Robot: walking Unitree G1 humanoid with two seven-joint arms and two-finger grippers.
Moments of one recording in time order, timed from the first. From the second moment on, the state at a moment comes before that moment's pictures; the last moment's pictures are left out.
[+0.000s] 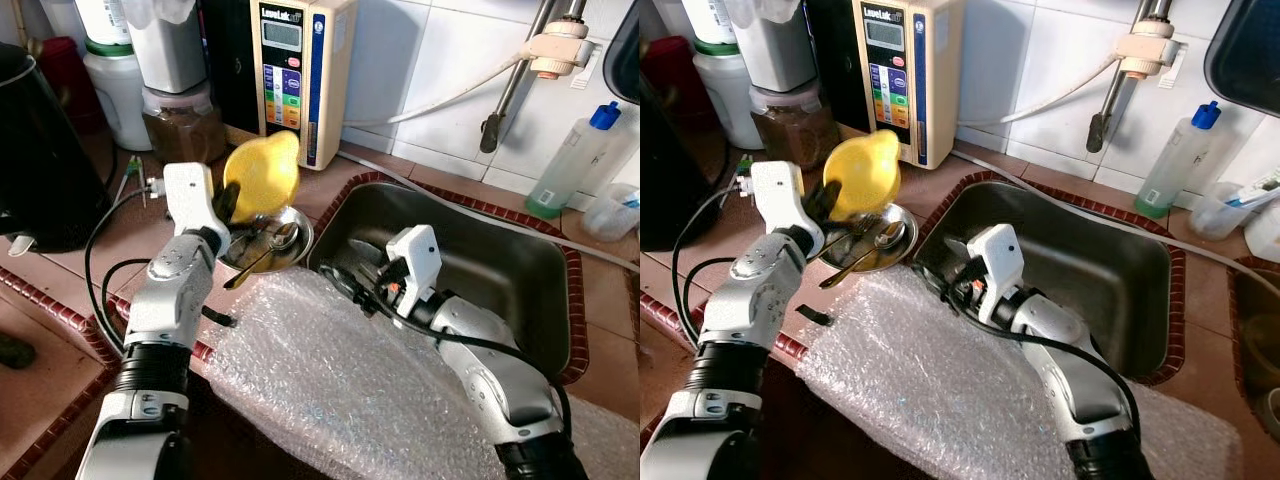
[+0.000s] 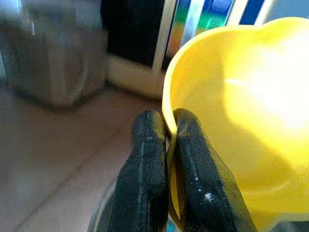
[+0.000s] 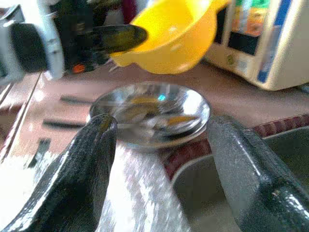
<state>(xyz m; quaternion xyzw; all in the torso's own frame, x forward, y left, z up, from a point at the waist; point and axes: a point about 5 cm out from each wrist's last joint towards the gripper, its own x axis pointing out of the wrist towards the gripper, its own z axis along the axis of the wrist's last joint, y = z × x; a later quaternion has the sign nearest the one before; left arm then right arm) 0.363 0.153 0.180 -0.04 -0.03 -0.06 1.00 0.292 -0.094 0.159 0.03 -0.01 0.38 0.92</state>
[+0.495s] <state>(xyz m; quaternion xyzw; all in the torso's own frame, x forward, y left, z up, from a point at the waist) 0.342 0.095 0.184 0.10 -0.14 -0.15 0.97 0.317 -0.100 0.198 0.24 -0.04 0.30 0.92</state>
